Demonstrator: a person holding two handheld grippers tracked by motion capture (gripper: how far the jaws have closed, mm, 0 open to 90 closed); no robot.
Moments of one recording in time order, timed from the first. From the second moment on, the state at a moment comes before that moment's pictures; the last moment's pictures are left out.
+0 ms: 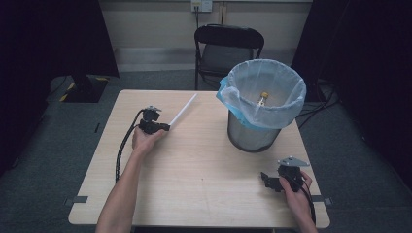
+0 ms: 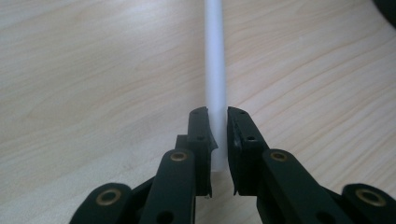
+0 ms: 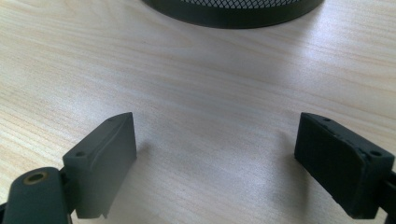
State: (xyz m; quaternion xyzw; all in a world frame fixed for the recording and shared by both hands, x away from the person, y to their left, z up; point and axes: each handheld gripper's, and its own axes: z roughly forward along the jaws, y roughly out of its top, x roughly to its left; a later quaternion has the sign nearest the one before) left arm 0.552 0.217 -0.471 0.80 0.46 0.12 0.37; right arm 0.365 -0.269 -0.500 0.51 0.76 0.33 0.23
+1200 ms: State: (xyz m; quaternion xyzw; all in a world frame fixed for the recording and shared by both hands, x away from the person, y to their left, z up) left arm 0.528 0.212 -0.372 0.72 0.40 0.12 0.55; right arm 0.365 -0.269 -0.500 0.51 0.76 0.33 0.23
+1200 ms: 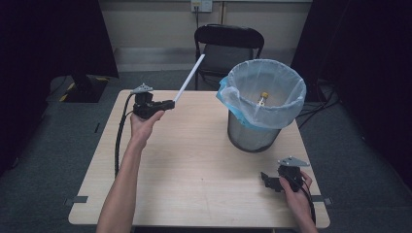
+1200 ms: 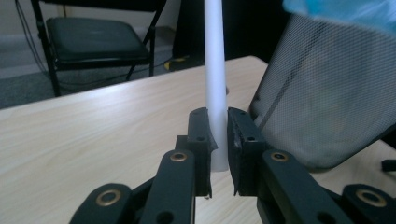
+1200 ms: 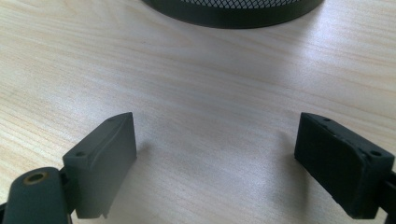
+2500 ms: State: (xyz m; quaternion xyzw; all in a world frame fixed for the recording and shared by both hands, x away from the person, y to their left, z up) left arm 0.498 0.131 -0.255 0.73 0.24 0.14 0.62; right arm 0.365 -0.269 -0.500 0.51 0.76 0.33 0.23
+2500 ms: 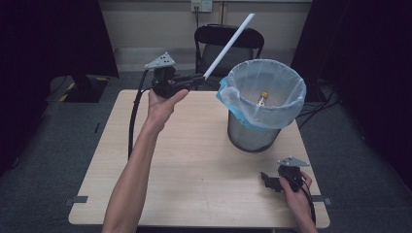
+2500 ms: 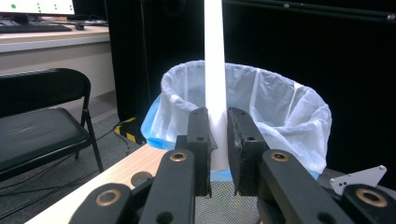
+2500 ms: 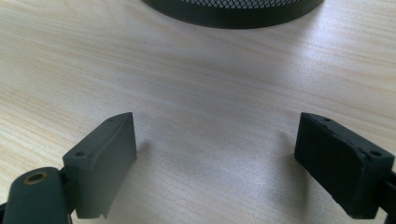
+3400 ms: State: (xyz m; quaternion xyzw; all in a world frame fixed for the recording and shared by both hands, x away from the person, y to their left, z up) left arm 0.508 0.073 -0.241 0.74 0.20 0.10 0.64; right arm 0.365 -0.269 -0.500 0.51 0.76 0.33 0.23
